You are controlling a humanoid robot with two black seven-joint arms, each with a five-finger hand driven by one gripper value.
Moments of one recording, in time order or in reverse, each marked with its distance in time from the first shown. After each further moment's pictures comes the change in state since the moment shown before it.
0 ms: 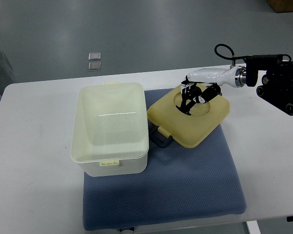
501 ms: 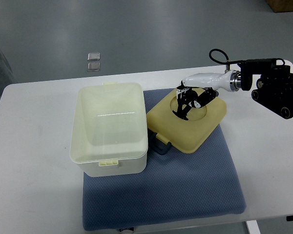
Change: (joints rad) left arm 0.000 0.000 0.000 0.000 0.000 0.000 0.000; right arm -0.017 0.025 -0.005 0.006 -0.006 0.008 0.000
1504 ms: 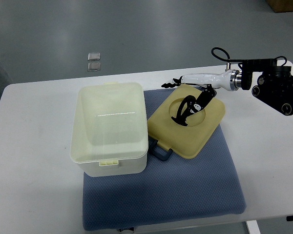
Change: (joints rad) left arm 0.000 0.000 0.000 0.000 0.000 0.000 0.000; right arm -0.010 -0.005 0.099 -0.003 0.188 0.139 0.000
